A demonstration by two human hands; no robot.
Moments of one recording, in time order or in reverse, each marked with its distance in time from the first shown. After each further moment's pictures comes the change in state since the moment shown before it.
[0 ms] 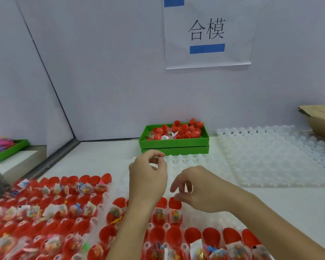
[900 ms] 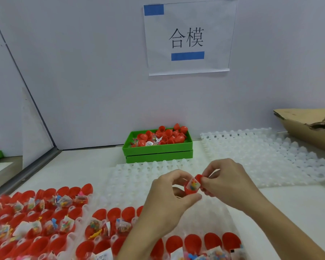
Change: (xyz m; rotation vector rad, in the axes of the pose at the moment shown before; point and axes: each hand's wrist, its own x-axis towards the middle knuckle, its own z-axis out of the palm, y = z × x) left_hand -0.034 0.019 0.031 -0.195 -0.595 0.034; right_hand -0.047 0.022 -0.035 0.265 0.485 0.501
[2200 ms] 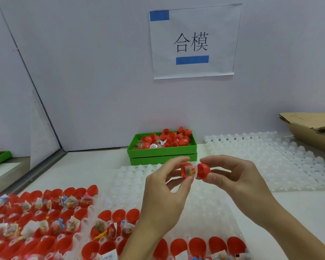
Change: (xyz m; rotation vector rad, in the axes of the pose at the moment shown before) left_hand -0.001 0.005 -0.004 -0.070 0.279 0.295; right_hand -0.012 0.004 -0.009 0.624 -0.072 -0.330
